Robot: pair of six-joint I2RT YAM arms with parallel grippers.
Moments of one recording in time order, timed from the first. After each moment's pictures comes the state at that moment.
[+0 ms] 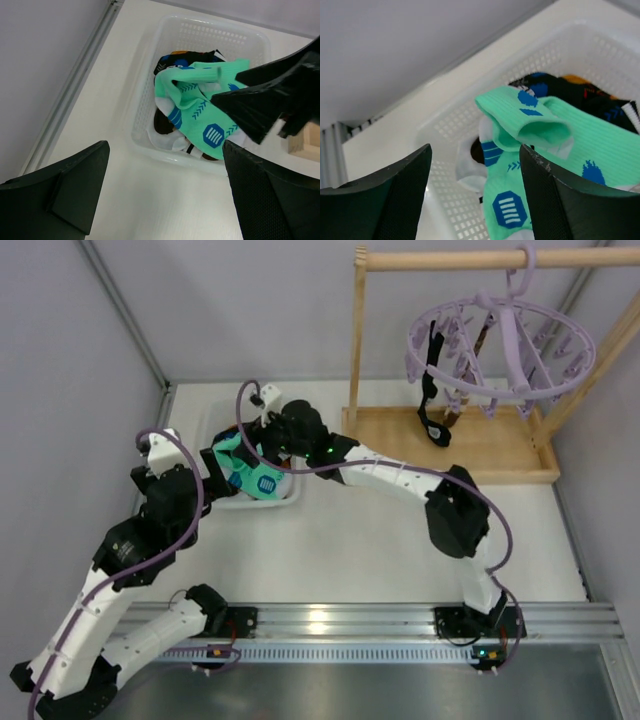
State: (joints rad) left arm -0.64 0.72 1.14 -0.89 -0.85 -0.44; right arm 0.95 2.15 1.82 0.07 -0.18 0.22
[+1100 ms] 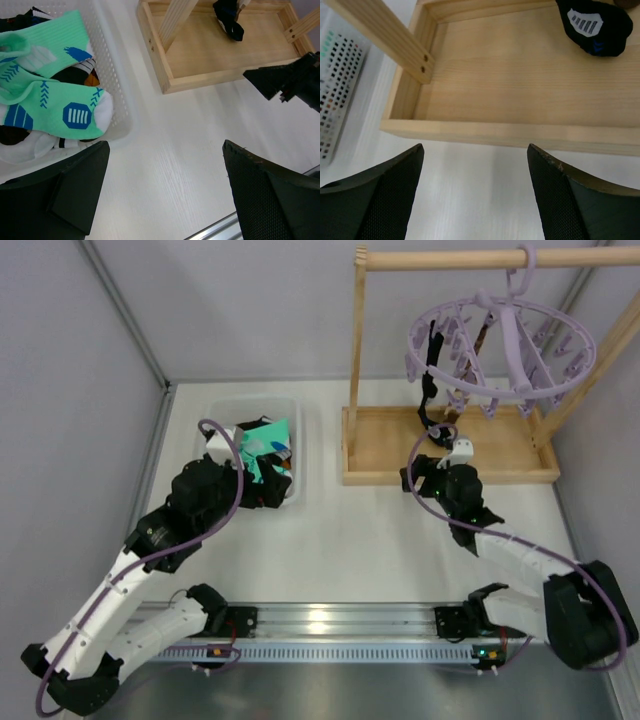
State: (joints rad) left arm -0.64 0.77 1.00 -0.58 -0.16 -0.45; right arm 0.41 1.05 0.40 0.36 0.12 0.39
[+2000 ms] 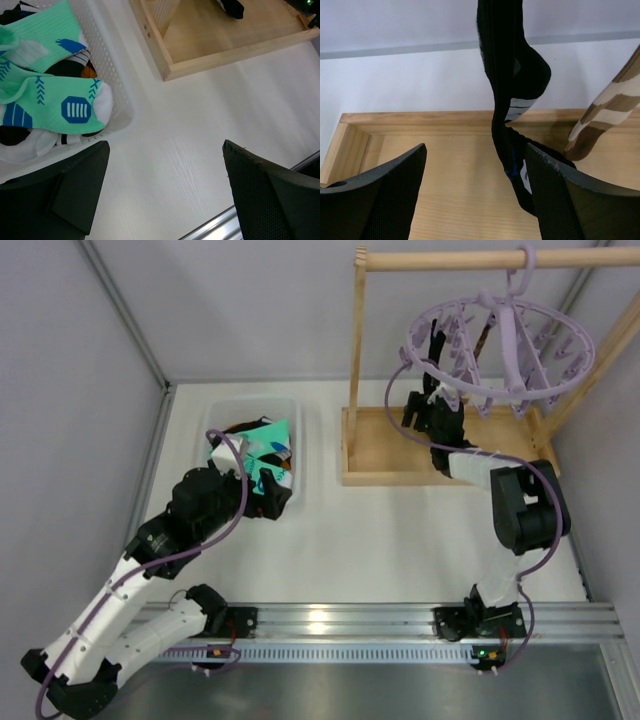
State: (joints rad) left arm -0.64 0.71 0.93 -0.58 -0.09 -0.36; right arm 0.23 1.79 1.02 0.55 0.12 0.16
